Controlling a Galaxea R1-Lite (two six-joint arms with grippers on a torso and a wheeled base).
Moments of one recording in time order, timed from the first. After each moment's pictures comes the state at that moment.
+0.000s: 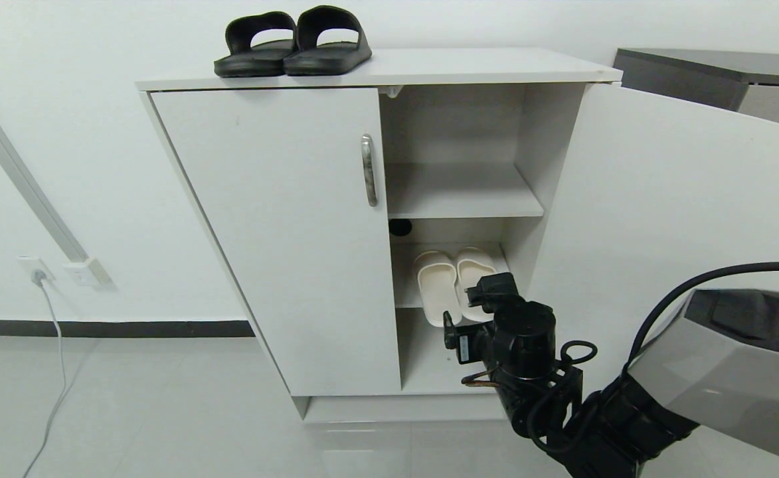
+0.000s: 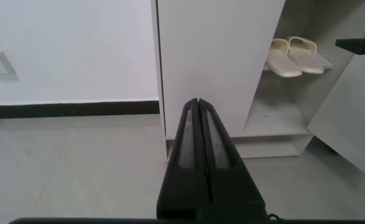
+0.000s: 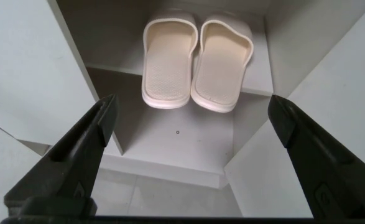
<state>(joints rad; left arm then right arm) 0.00 0.00 0.00 0.00 0.00 0.00 0.80 2.18 -0.87 -1.17 -0.65 0.04</state>
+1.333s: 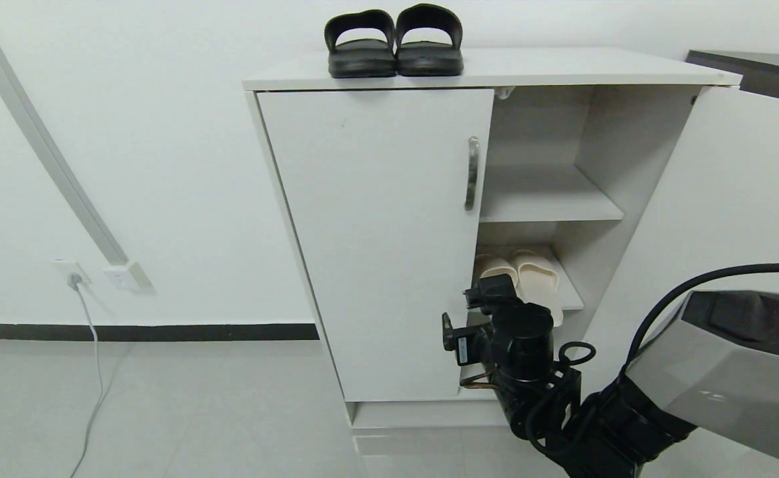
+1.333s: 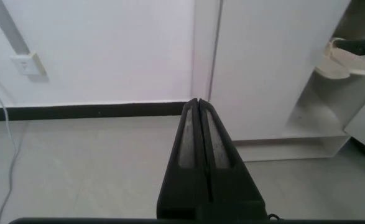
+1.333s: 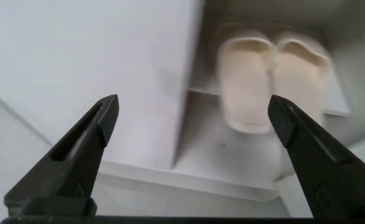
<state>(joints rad) 0.00 0.00 0.00 0.00 0.00 0.00 0.80 2.18 -0.87 -1.17 -0.65 0.04</state>
